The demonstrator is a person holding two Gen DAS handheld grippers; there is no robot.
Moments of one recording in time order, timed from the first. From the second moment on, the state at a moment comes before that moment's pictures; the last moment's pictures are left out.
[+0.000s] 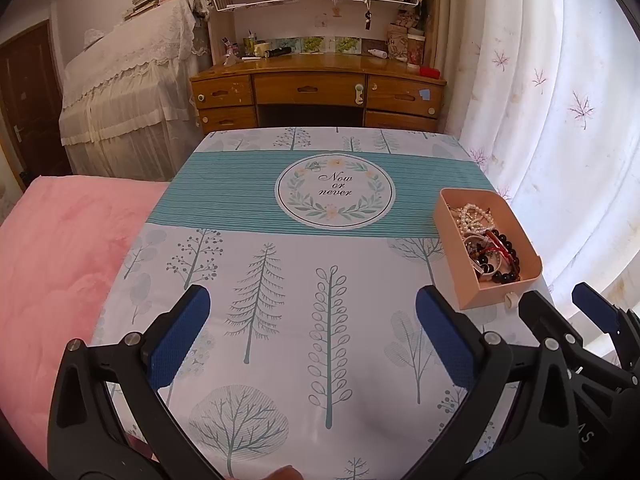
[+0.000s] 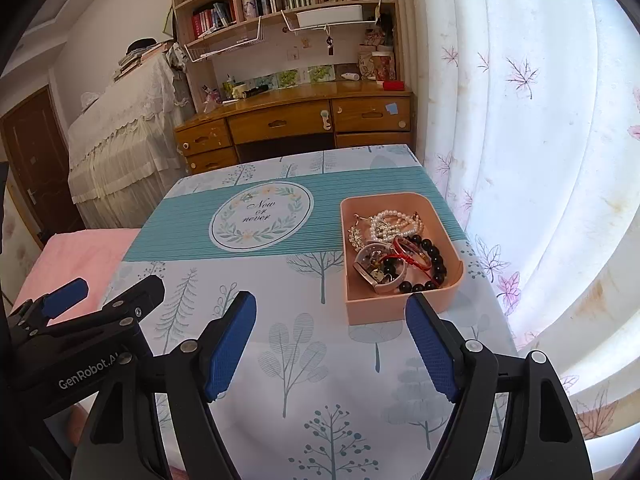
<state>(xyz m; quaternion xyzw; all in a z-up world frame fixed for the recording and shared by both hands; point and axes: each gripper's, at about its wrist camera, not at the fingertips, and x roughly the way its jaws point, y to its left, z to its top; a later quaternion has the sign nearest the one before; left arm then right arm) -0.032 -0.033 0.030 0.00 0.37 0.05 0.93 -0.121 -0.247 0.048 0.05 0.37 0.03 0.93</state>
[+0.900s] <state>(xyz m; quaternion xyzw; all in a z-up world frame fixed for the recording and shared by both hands) -0.043 -0.029 0.030 0.01 0.37 0.05 0.93 -0.122 -0.247 0.048 0.05 0.37 0.03 0.93</state>
